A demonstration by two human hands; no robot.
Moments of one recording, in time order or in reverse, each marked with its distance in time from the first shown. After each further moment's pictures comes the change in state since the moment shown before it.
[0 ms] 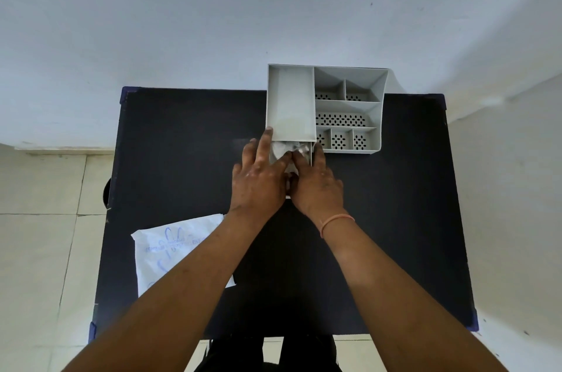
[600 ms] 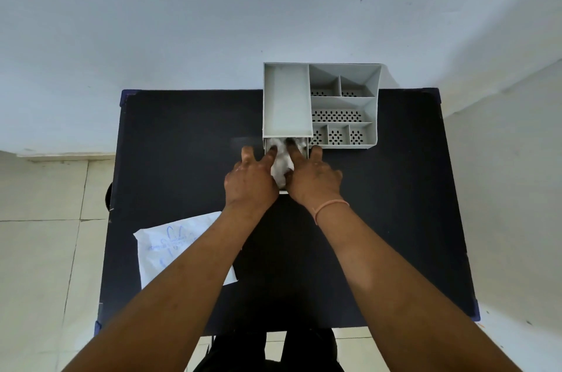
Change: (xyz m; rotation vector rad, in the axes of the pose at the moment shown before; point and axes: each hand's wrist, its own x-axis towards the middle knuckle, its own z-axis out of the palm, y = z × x) left_hand 0.000 0.002 -0.014 -0.005 -0.241 -0.212; right_hand 0.004 -0.010 -0.011 -0.135 -0.055 0.048
